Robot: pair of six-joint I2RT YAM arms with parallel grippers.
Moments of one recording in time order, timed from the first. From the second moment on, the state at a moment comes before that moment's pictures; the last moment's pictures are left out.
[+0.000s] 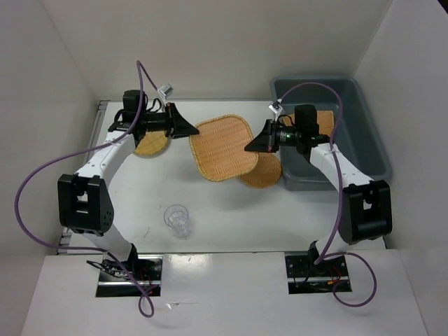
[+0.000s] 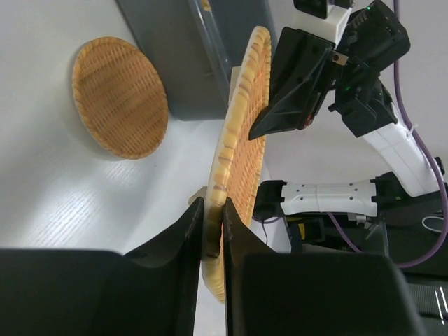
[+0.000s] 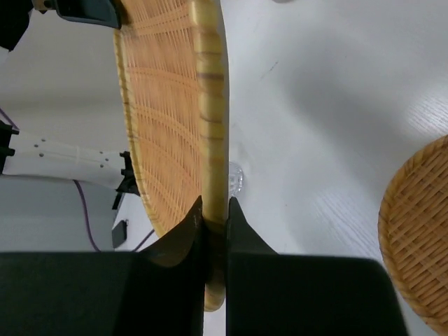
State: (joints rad) left arm -0.11 1.64 1.34 -0.17 1.09 -0.70; right arm 0.18 1.53 1.11 -0.11 -1.03 0.49
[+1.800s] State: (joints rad) left arm 0.00 1.47 1.14 -0.38 0.86 -0.59; right arm -0.28 1.93 1.62 -0.37 0.00 0.64
